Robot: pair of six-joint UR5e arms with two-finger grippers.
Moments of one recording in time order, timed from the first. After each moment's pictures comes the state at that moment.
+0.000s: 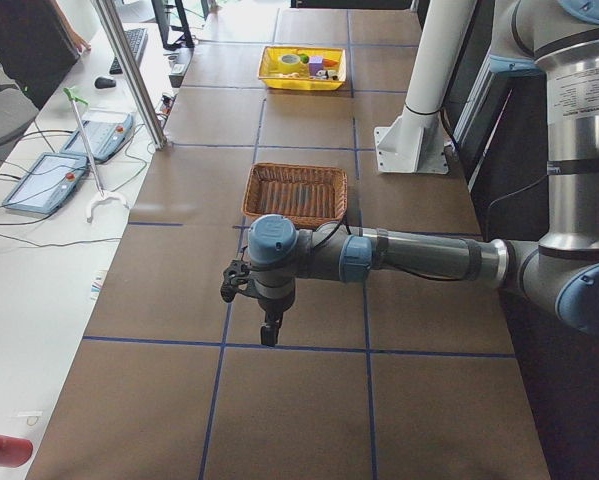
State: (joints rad) left arm -1.55 -1.45 -1.81 -1.55 -2.32 0.12; right arm 1.52 -1.64 1.71 -1.53 2.35 -0.16
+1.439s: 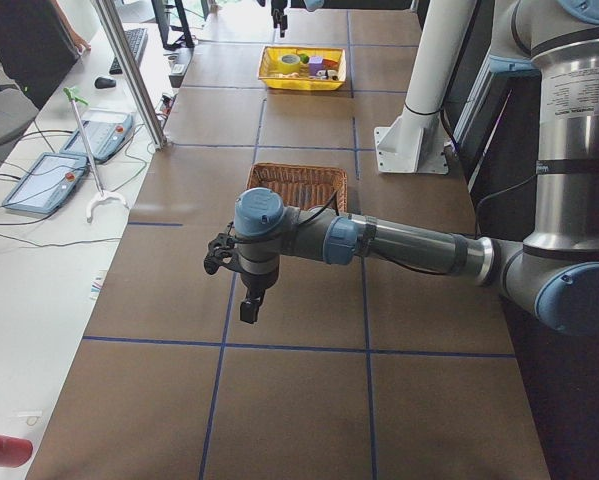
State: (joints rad) left arm -1.55 -1.50 -1.83 -1.55 -2.33 0.12; right arm 1.13 -1.46 1.60 -1.25 2.25 0.19
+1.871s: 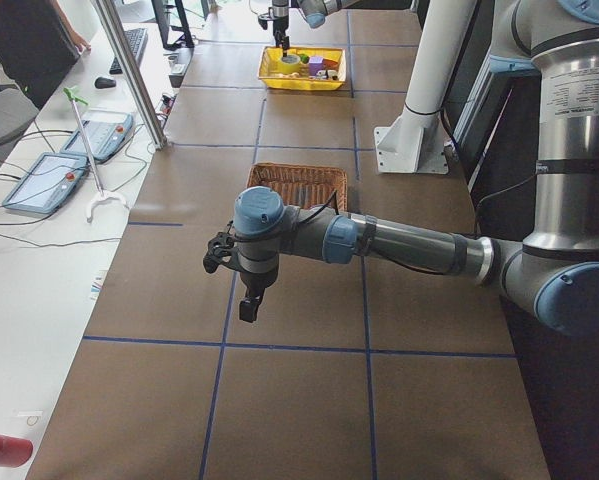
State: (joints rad) left arm -1.55 -1.50 -1.83 -1.55 -2.33 0.12; right arm 1.09 -1.46 1.55 -1.20 2.23 0.22
